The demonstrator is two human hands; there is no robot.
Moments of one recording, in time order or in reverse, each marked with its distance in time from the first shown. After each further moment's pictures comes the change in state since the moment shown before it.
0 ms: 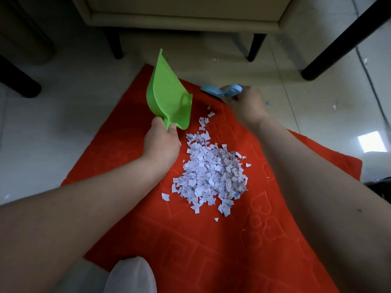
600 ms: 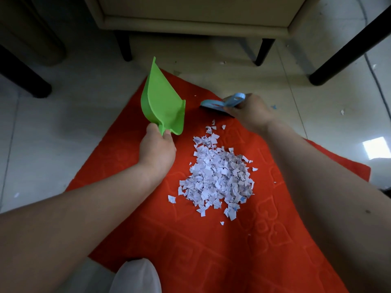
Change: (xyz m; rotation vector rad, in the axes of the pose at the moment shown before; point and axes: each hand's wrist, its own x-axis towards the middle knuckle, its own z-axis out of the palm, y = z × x) left_hand 0.006 -0.020 -0.016 0.037 0.055 -0.056; right_hand 0.003 -0.003 0.002 -0.048 -0.161 -0.007
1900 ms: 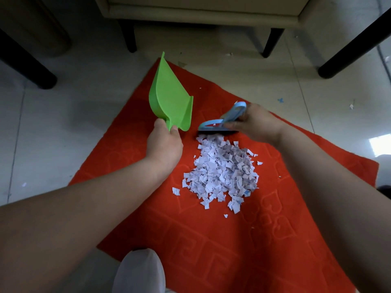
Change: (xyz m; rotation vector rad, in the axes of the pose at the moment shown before) left_hand -0.001 -0.008 0.005 0.014 -0.009 0.018; right_hand -0.032 -0.001 0.005 -0.072 -0.280 -0.133
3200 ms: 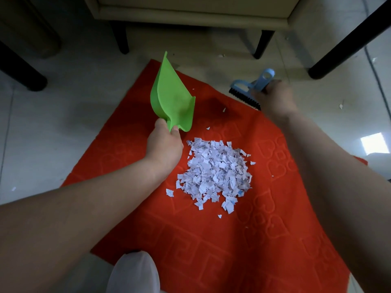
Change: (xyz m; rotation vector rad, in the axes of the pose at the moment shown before) left_hand -0.006 0.011 0.007 -0.012 -0.049 0.033; right_hand 0.017 0.036 -0.036 0.133 0.501 0.265
